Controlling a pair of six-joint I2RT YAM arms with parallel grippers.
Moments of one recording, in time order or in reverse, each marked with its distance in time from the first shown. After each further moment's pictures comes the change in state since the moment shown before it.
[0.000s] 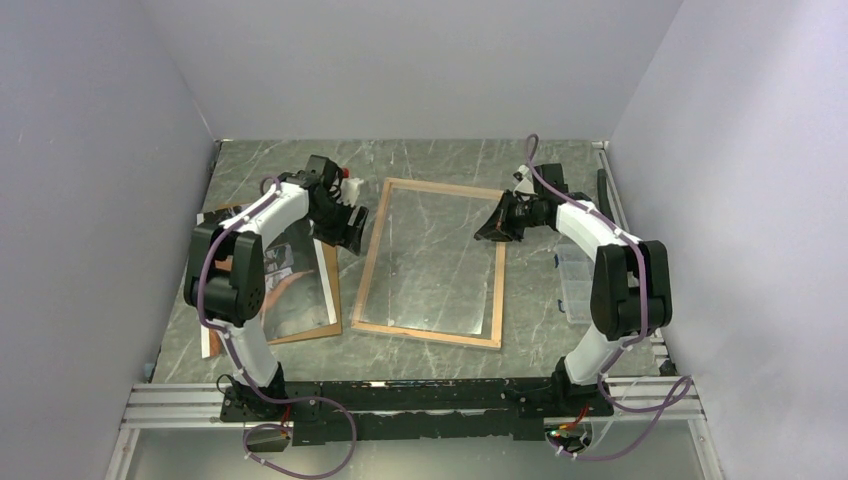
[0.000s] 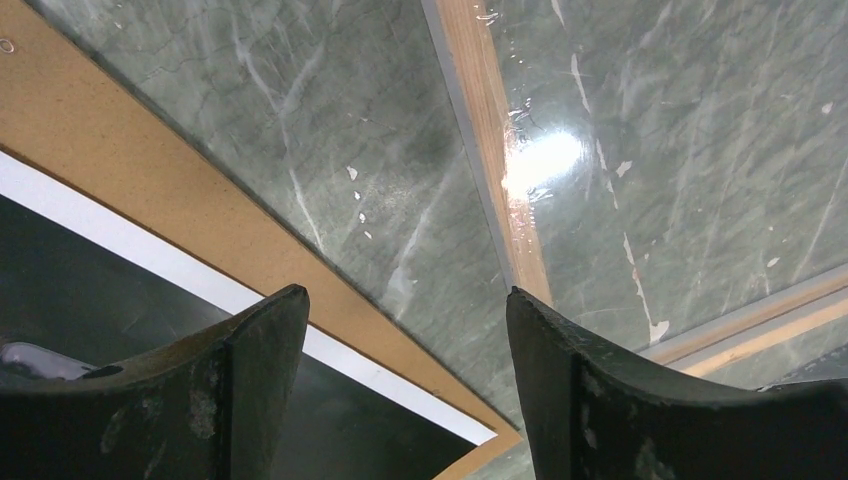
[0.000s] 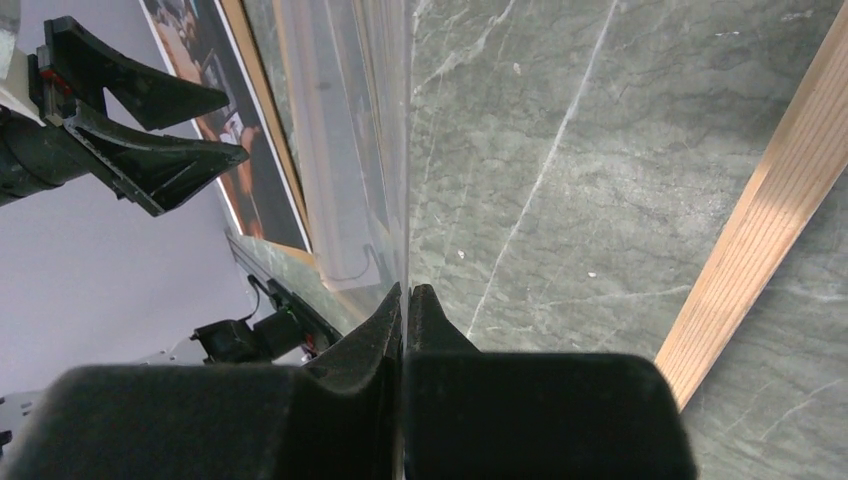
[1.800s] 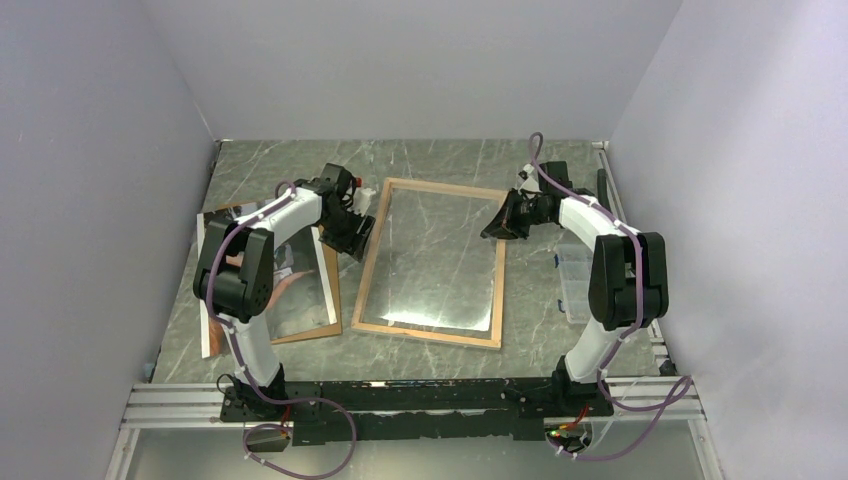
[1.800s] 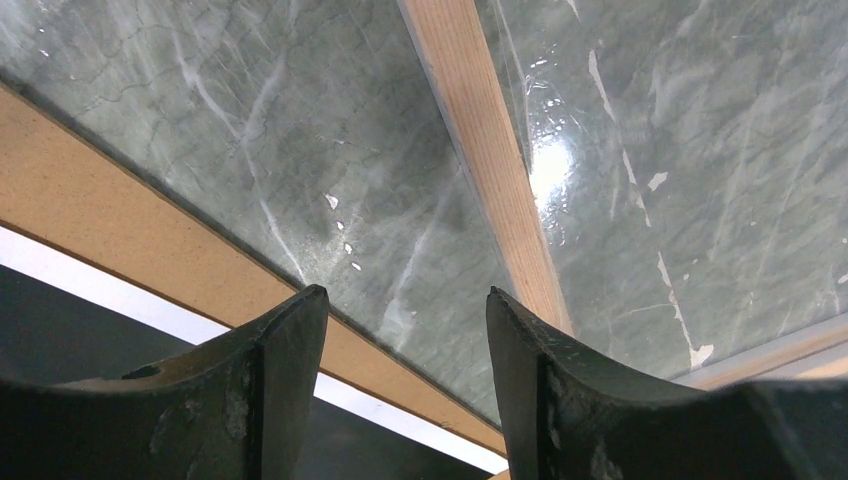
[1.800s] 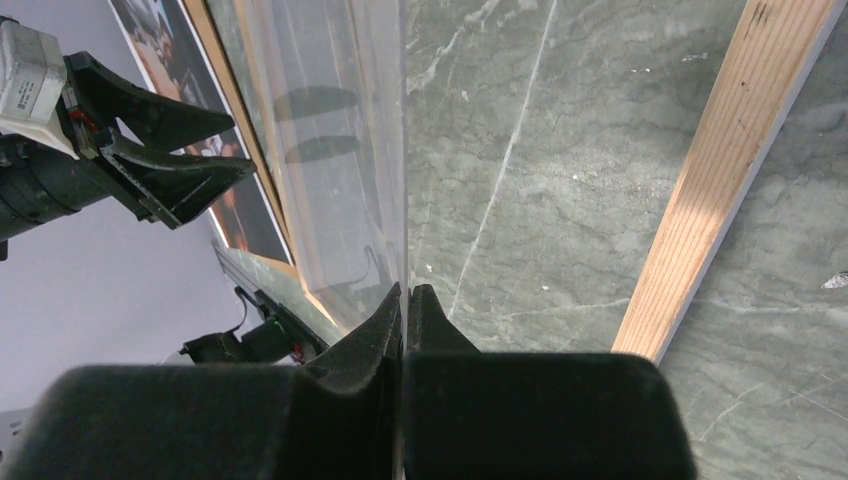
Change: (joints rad) left arm -0.062 0.049 -0.029 0.048 -0.068 0.026; right arm -0.045 0.070 0.047 -0.032 0.006 -0.052
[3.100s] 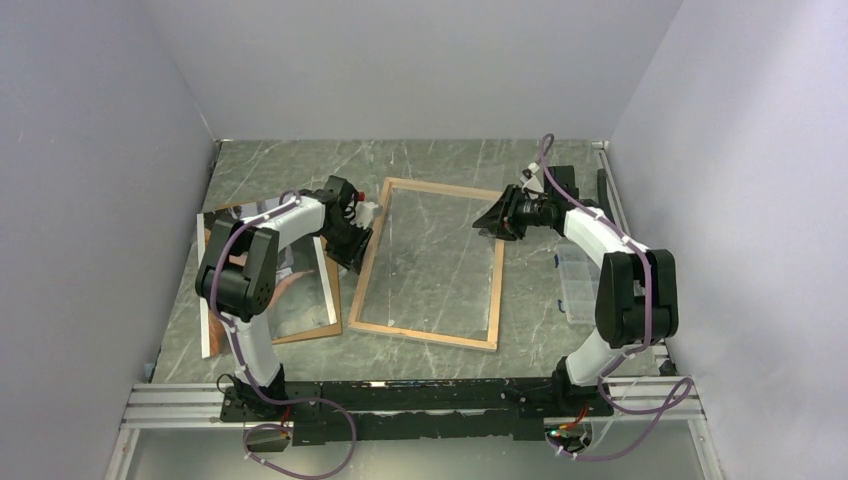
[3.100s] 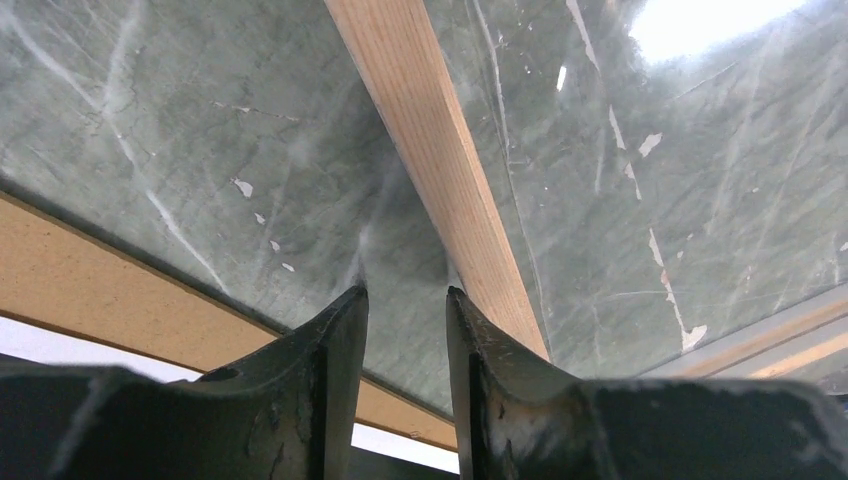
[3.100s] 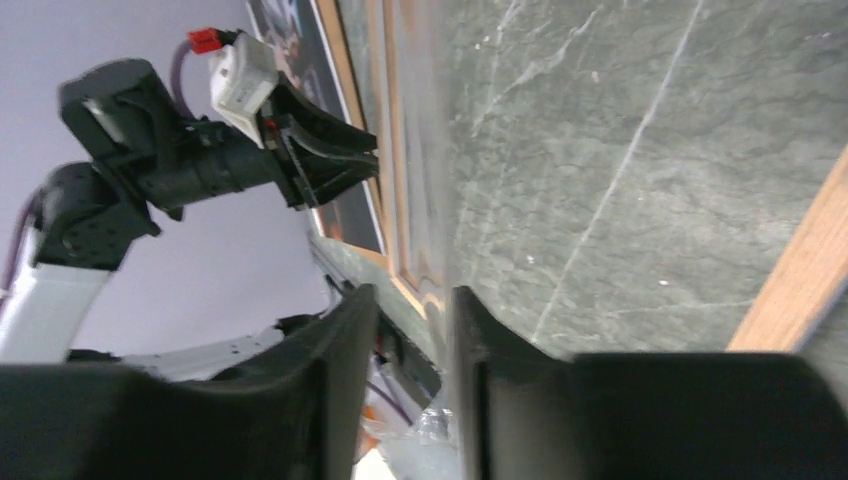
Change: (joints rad) left arm -0.014 0.011 -0.083 0.027 0.055 -0.002; right arm 0.005 -0.111 -0.097 0.142 -0.129 0.172
